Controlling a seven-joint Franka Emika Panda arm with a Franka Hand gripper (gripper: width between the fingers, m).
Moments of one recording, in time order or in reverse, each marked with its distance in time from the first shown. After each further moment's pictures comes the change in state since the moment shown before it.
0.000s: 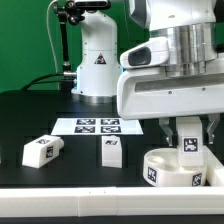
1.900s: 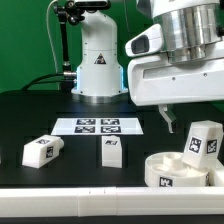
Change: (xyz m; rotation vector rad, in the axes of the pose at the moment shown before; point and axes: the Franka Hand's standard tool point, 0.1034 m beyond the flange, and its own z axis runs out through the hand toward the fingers) arm 0.004 -0.016 -0.019 0.056 0.022 0.339
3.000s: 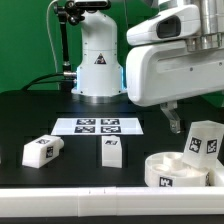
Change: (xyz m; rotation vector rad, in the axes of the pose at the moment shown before) arm 0.011 -0.006 -0.011 -0.044 -0.029 -1.080
